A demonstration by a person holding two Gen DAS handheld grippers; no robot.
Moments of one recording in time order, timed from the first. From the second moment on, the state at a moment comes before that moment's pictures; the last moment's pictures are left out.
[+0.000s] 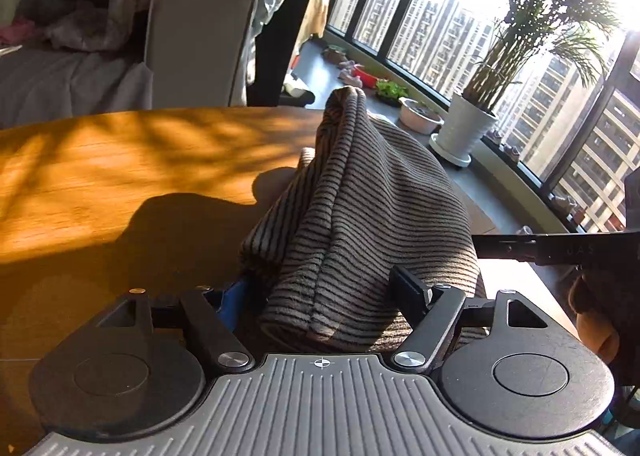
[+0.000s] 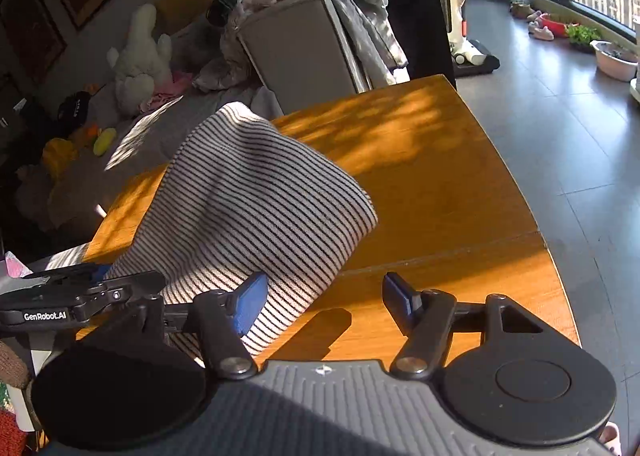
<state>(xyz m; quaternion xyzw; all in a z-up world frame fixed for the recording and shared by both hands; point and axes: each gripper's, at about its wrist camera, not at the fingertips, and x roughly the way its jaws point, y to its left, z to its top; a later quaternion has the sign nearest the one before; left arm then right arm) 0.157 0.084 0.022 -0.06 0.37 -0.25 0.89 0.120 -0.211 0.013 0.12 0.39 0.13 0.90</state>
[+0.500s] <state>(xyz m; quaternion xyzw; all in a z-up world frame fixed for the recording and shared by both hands) 0.182 0.108 0.043 -0.12 0.34 -0.19 0.91 0.153 -0.194 0.007 0.09 0.34 0.11 0.93</state>
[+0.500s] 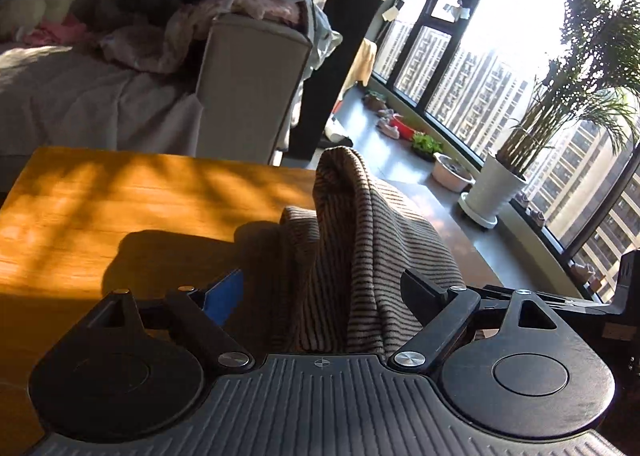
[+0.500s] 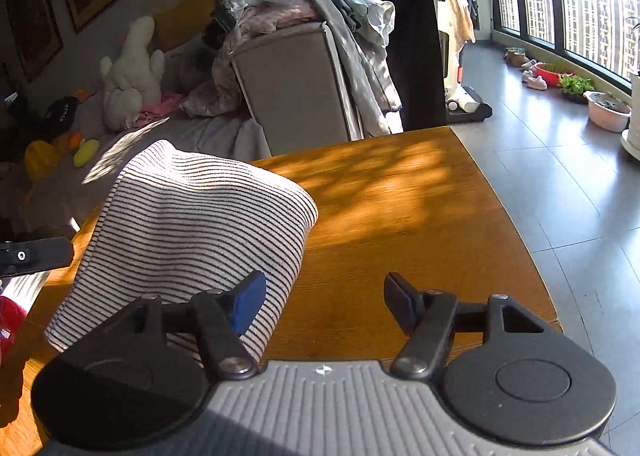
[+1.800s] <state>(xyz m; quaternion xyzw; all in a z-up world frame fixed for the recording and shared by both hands) 0.156 0.151 0.007 -0.14 0.38 -0.10 0.91 0.053 -0.095 0.049 -0.19 0.20 0.22 0.94</state>
